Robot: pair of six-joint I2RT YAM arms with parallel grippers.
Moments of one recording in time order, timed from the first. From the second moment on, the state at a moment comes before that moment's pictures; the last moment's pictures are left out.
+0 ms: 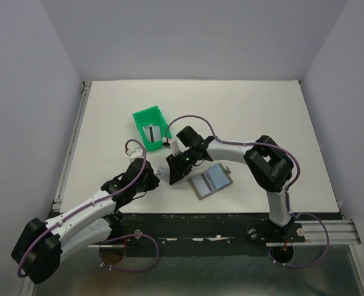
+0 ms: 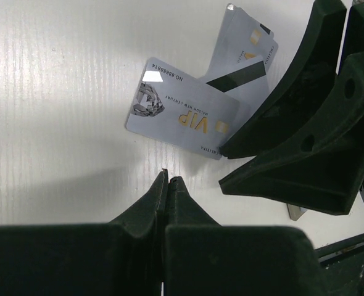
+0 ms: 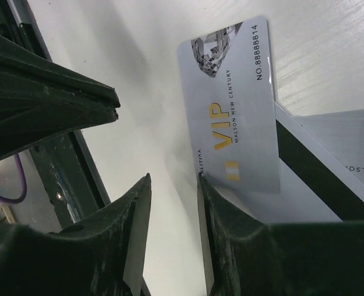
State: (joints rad) left arm -0.68 0.89 0.37 -0.22 -0.16 -0.84; right arm 0.82 2.03 1.29 -0.29 -0.69 0.14
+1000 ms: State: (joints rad) left arm -0.66 0.76 0.33 -0.28 -0.19 -0.87; right arm 0.81 2.08 1.42 -0.35 -0.49 0.18
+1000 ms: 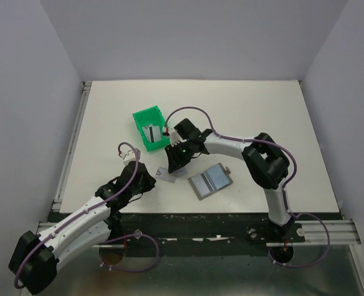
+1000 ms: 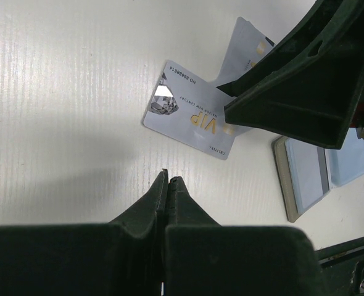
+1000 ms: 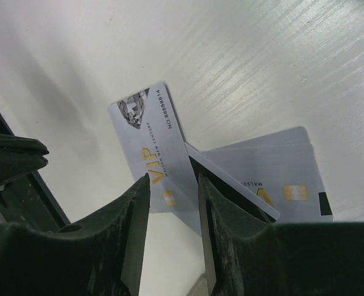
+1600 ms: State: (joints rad) left arm -0.65 0.75 0.33 -0.29 -0.19 -0.87; right arm 0.81 2.10 1.44 -0.37 -0.60 0.16
